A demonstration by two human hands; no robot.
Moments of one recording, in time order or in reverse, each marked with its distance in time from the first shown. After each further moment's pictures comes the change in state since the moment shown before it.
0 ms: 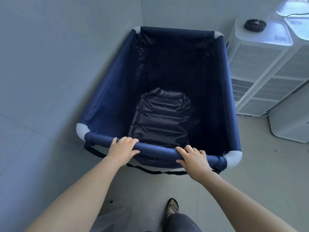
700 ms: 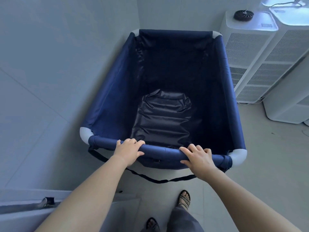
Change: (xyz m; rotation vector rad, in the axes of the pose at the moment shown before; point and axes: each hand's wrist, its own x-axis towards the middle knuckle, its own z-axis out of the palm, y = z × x) left_hand -0.102 -0.013 0.027 0.097 -0.124 0.079; right_hand -0.101 -0.058 0.039 -0.026 0.047 0.027
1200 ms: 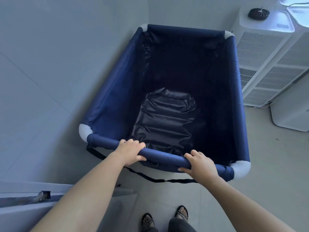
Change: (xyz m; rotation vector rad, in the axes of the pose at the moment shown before) left_hand 0.001 -0.003 0.008 0.015 -0.060 0.112; right_hand -0.001 0.004 0.005 0.043 -0.100 0.002
